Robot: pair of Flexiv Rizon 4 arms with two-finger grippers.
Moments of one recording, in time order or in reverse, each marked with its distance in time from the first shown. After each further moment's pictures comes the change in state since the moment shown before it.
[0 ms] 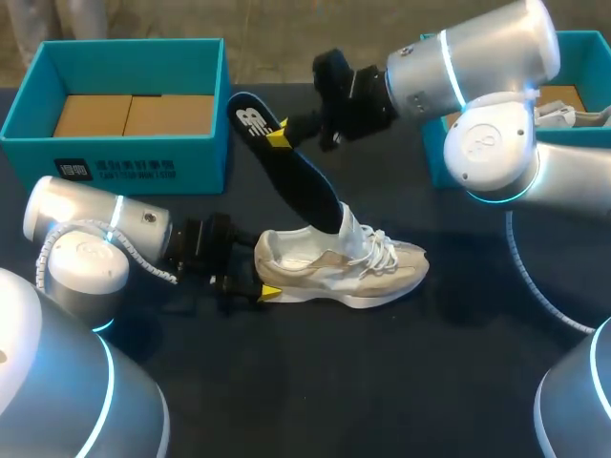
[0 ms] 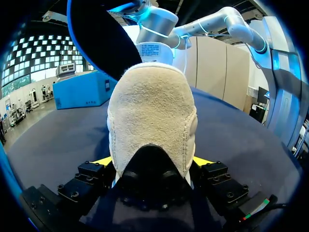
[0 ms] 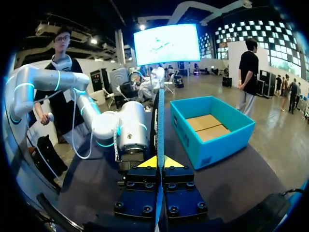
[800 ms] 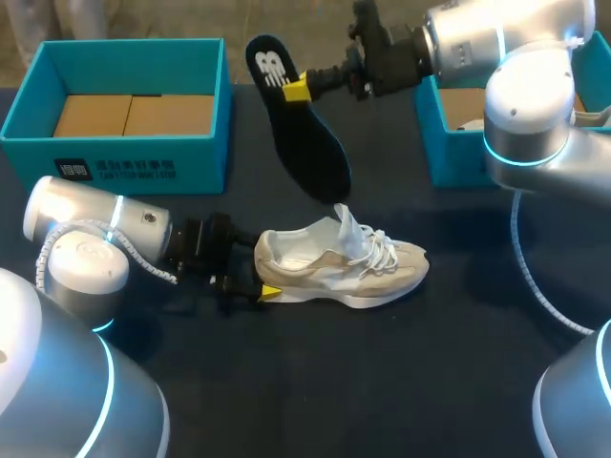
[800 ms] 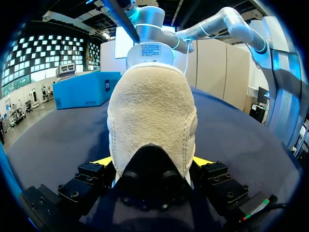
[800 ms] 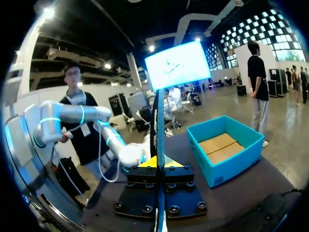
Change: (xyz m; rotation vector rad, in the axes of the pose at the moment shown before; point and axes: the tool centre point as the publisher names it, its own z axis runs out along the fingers) left arm 0.000 0.000 0.000 0.000 0.000 0.000; right arm 0.003 0.065 -0.061 -0.216 0.219 0.112
